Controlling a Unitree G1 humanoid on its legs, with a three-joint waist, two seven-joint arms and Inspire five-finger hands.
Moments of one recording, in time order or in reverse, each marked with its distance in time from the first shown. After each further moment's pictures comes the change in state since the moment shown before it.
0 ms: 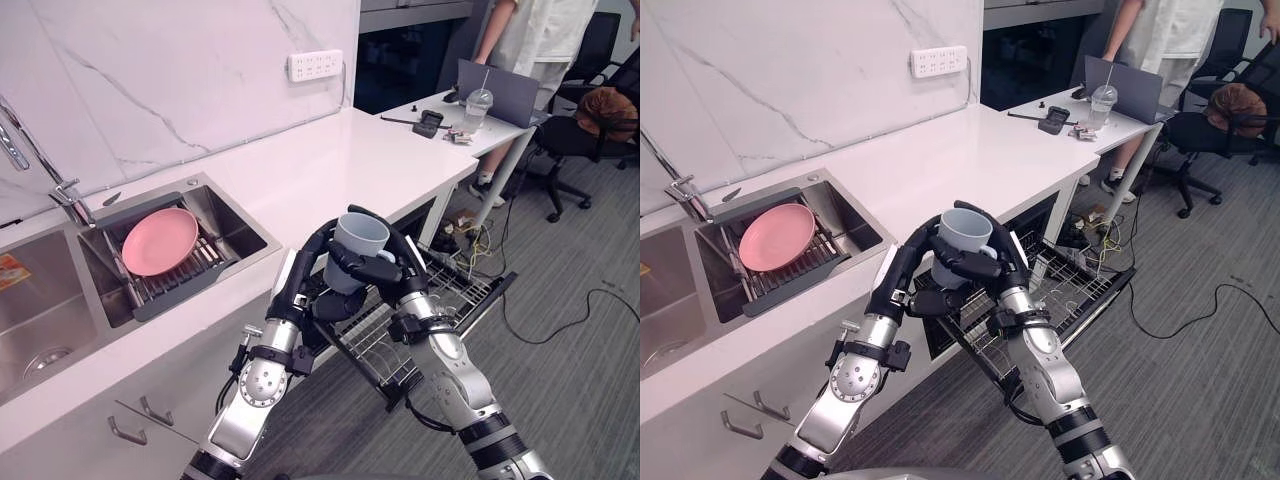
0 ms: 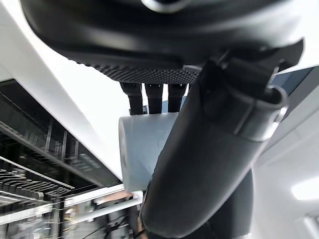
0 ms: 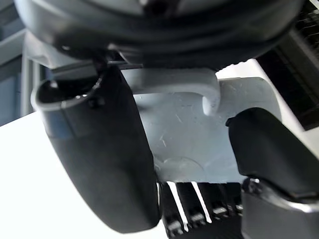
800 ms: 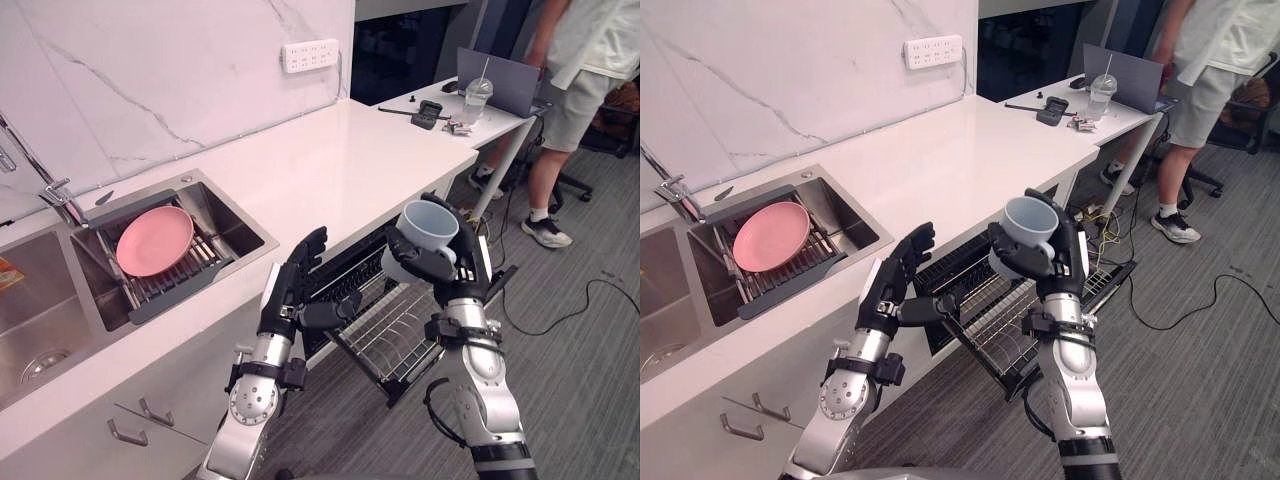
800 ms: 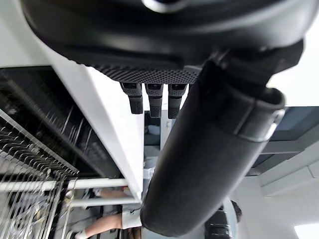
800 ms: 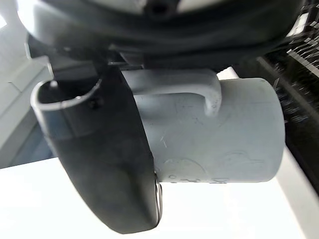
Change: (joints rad) left arm 0.146 -0.049 0.053 -0.030 -0.144 -0.005 -0.112; right arm 0.188 0.079 -0.262 -0.125 -0.280 -0.028 -0.088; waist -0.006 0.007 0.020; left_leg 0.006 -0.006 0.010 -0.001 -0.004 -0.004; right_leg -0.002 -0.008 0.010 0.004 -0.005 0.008
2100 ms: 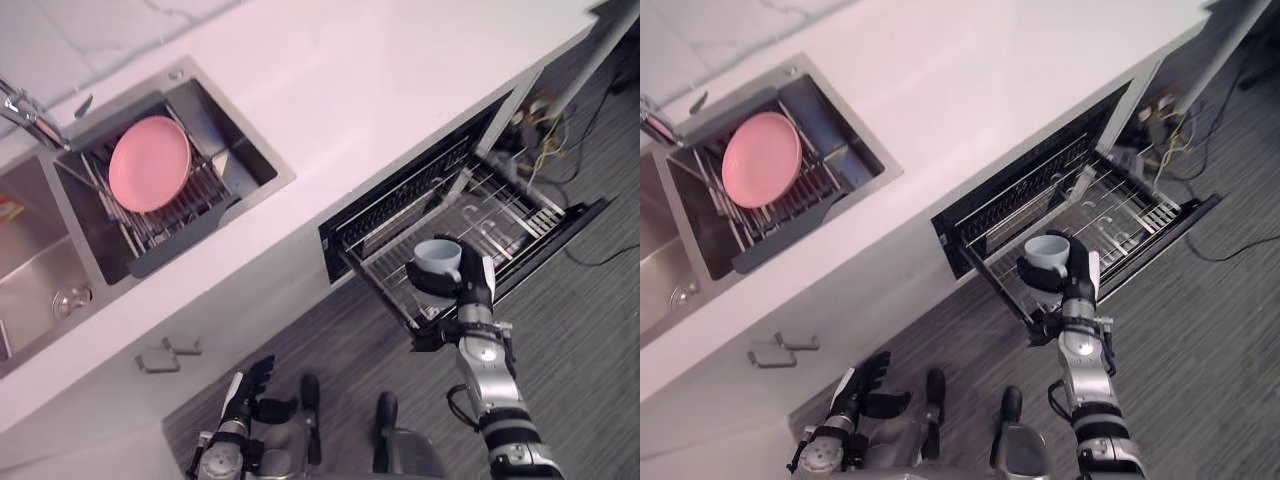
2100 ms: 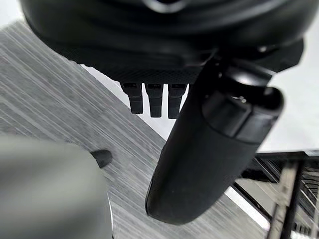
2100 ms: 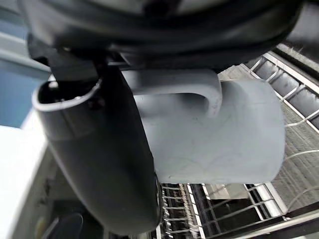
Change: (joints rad) left arm -0.009 0.047 0.214 0.733 0.102 -0.002 0.005; right arm -0.316 -0.126 -0.085 0.539 -0.344 0.017 -0.149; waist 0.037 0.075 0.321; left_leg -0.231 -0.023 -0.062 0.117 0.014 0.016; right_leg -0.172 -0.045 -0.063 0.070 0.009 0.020
